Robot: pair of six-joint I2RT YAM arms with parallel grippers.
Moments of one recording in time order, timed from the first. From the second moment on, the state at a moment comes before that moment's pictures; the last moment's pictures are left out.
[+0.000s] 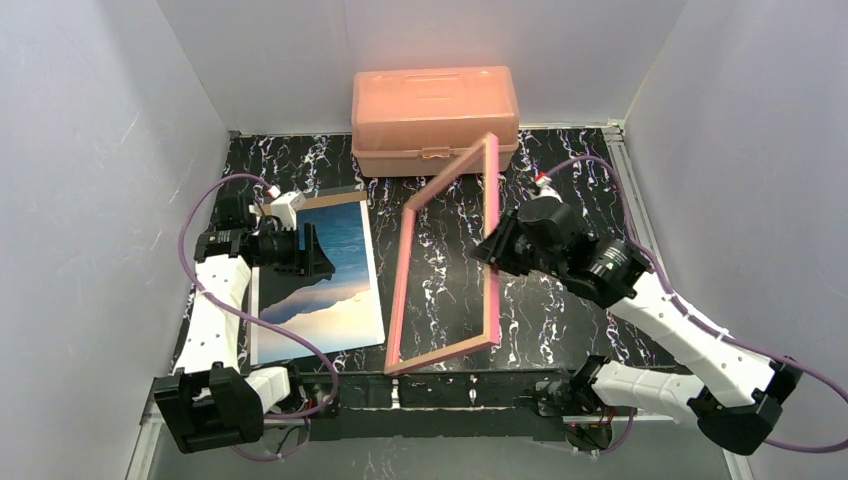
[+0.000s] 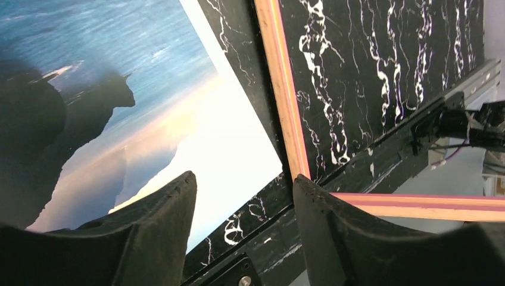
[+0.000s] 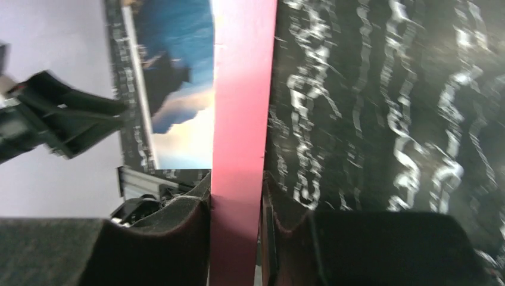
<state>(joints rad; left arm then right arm) 0.16 1.10 0.98 -0.98 0.70 0.17 0.88 1.04 1.19 -0.74 0.11 1.02</state>
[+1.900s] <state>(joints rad) 0.20 1.26 1.16 -1.15 0.48 0.32 0.80 1.38 0.82 -0.76 0.72 0.68</state>
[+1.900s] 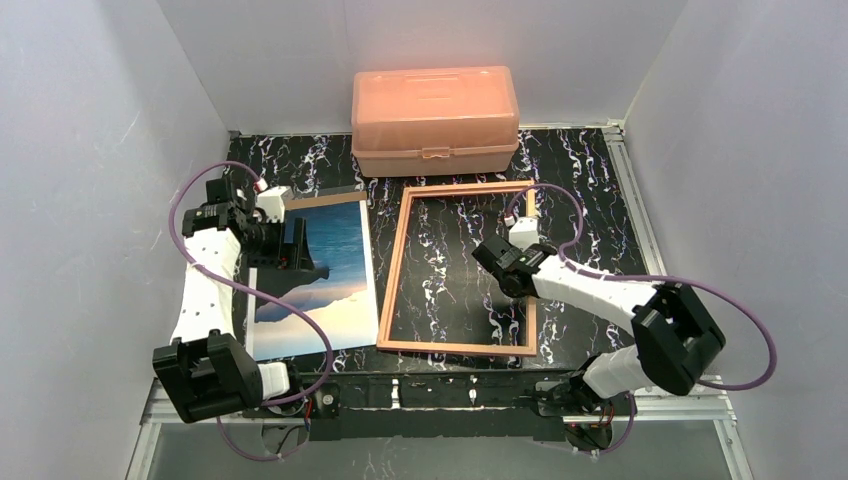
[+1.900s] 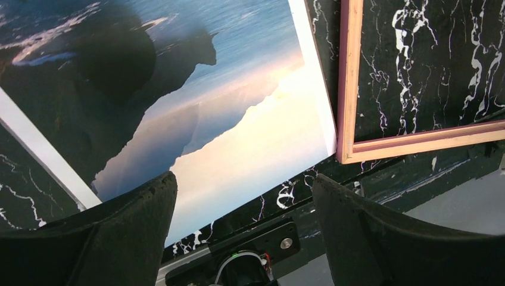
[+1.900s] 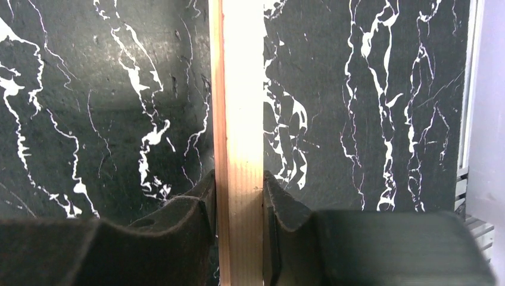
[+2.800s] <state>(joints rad) 0.36 1.36 1.24 -1.20 0.45 0.37 0.74 1.52 1.00 -0.68 0.62 0.52</state>
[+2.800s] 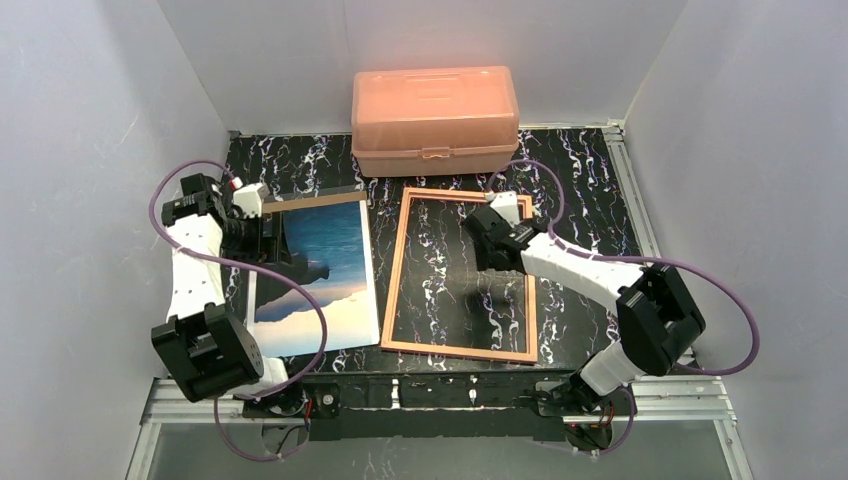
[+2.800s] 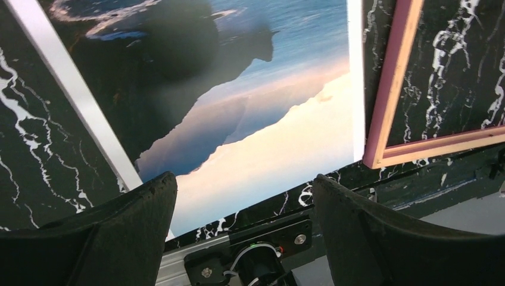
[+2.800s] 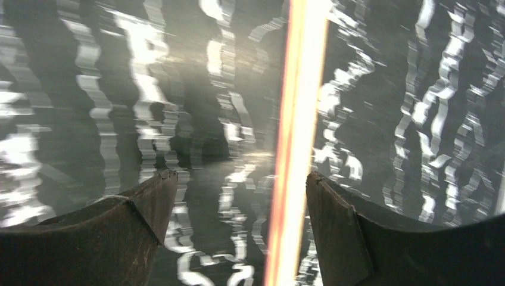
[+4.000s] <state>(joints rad) 0.57 1.60 1.15 -1.03 0.25 0.47 1.06 1.96 1.30 -0.32 0.31 0.54</state>
